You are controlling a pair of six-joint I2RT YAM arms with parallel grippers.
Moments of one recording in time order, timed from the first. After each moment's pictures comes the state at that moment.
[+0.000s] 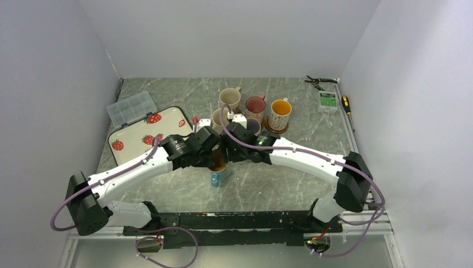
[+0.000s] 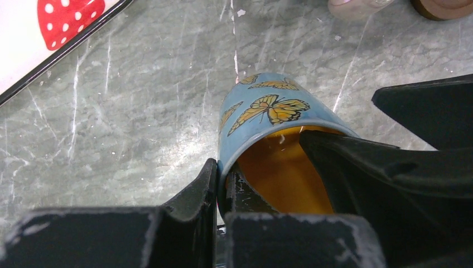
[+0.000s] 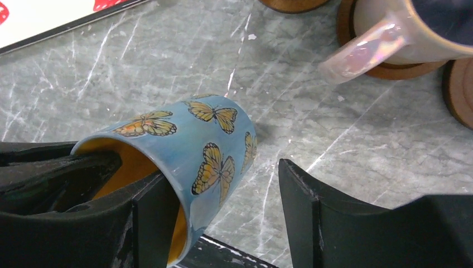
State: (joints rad) left arm -0.92 1.27 1.10 -0.88 -0.34 -0.81; right arm 1.01 1.51 1.22 -0.60 0.24 0.70
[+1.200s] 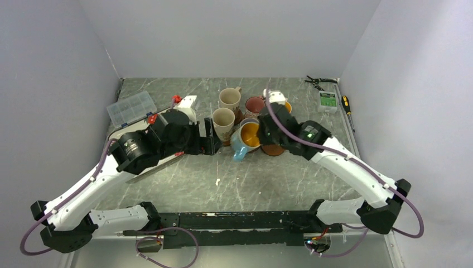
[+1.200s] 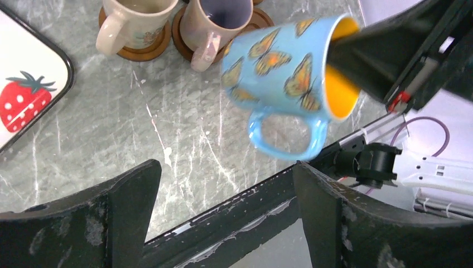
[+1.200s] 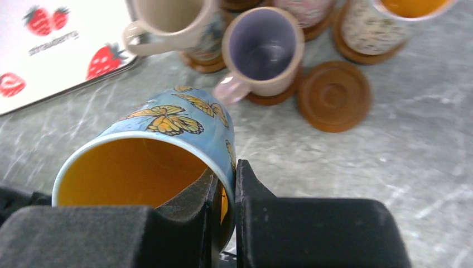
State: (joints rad) left arm -0.91 1.04 1.34 -0.89 -0.20 -0.70; right arm 0.92 1.25 1.37 -0.85 0.37 0.57
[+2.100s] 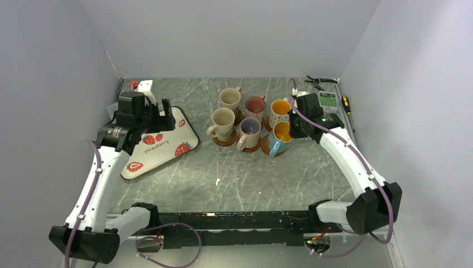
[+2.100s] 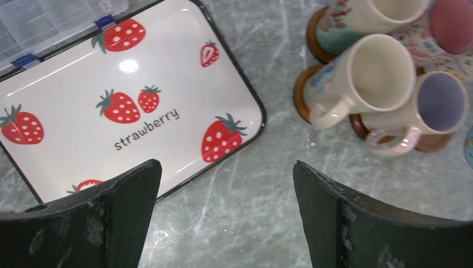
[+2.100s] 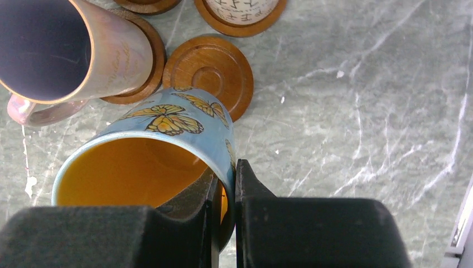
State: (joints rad) left arm -0.20 1.05 1.25 -0.82 -0.02 -0.25; right arm 0.30 1.25 1.15 -0.81 0.10 0.19
